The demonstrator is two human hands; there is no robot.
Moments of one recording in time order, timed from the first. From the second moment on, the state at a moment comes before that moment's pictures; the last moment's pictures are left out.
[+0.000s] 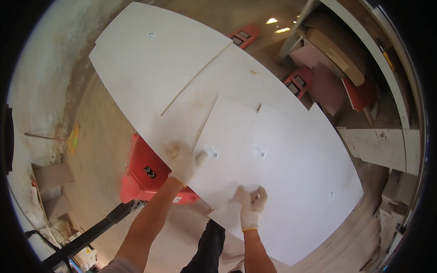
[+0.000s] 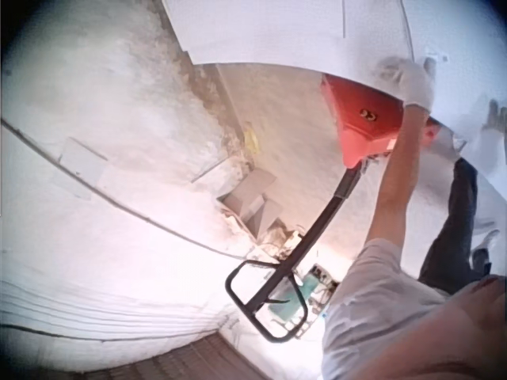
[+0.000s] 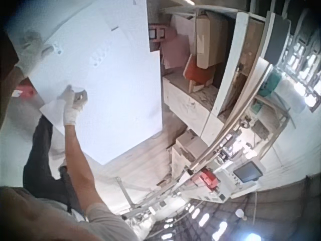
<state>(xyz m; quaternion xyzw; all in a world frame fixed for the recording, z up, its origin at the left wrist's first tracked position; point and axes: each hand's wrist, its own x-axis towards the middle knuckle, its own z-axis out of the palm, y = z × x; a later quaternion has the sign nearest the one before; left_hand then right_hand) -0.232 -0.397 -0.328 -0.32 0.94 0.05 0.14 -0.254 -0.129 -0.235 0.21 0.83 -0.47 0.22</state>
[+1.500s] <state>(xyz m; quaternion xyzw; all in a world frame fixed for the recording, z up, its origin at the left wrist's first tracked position) -0.157 0.325 0.194 -0.08 0.61 0.78 0.09 -0.083 0.724 0.072 0.38 0.77 -0.50 -0.09</state>
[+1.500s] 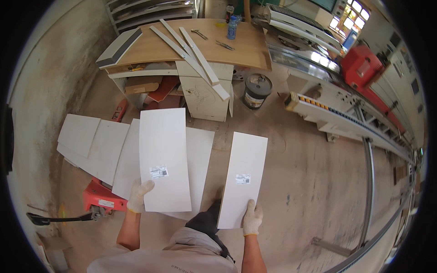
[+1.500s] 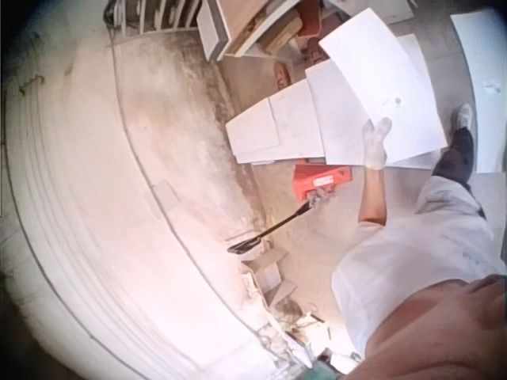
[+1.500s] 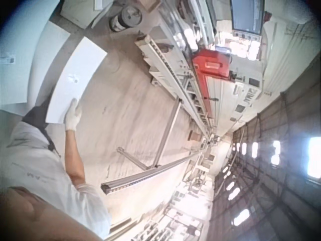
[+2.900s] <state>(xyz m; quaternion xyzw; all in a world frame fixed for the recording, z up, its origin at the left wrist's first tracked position) -0.785 0.564 0.220 0.03 0.80 0.60 -0.02 -0.679 0.834 0.239 0.13 0.87 -0.46 0.08</state>
